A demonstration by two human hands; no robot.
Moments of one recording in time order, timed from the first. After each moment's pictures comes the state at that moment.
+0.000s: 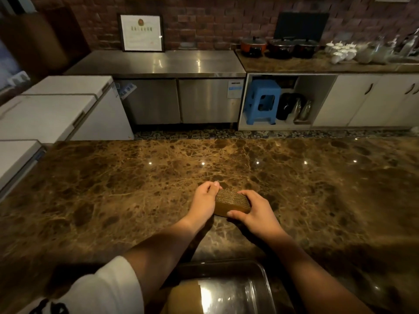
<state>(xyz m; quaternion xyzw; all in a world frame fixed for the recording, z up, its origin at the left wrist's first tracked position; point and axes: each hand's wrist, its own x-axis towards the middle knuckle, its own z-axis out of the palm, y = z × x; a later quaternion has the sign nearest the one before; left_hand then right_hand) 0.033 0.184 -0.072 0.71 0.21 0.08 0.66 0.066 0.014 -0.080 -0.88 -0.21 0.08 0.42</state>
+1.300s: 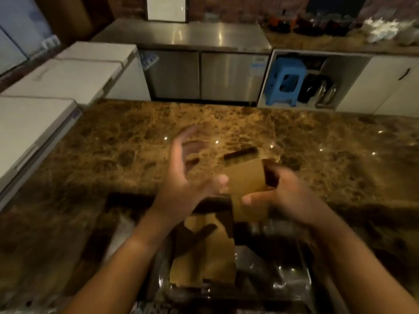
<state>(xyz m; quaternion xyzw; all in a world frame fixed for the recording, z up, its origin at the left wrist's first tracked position) -0.178 0.219 0.028 0.73 0.07 0.23 0.64 -0.073 0.009 0.047 -0.75 -0.25 0.30 0.53</state>
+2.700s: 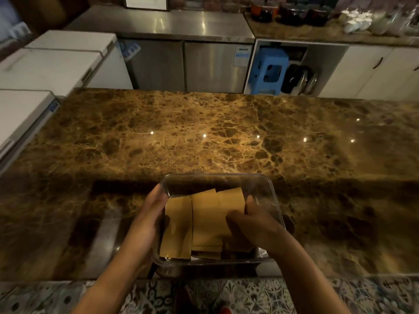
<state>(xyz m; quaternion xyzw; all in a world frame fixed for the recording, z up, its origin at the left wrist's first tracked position) -0.263 0.215 -0.044 0.61 0.23 0.05 0.76 -0.148 0.001 -0.026 -0.86 -0.06 0.33 0.39</state>
